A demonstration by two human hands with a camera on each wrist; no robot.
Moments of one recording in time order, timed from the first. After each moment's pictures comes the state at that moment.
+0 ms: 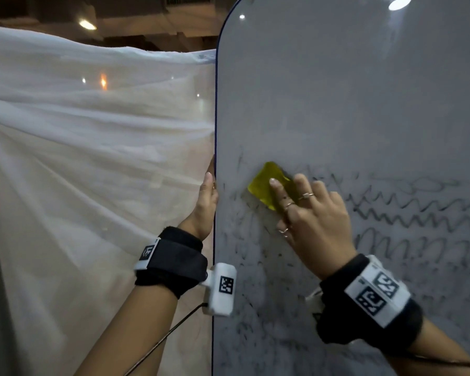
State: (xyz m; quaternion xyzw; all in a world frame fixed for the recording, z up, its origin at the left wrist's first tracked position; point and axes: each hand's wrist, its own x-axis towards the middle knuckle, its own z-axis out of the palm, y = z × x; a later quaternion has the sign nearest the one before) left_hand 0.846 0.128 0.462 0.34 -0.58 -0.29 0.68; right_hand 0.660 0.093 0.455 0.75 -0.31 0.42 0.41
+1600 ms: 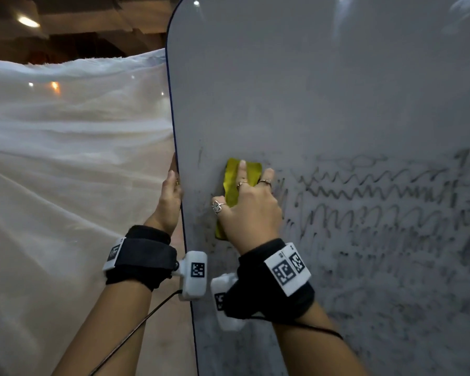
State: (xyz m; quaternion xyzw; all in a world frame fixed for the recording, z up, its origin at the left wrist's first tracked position) left_hand 0.839 0.143 0.462 0.34 -0.57 -0.27 0.70; right_hand 0.685 0.164 0.467 0.76 -0.49 0.41 -0.03
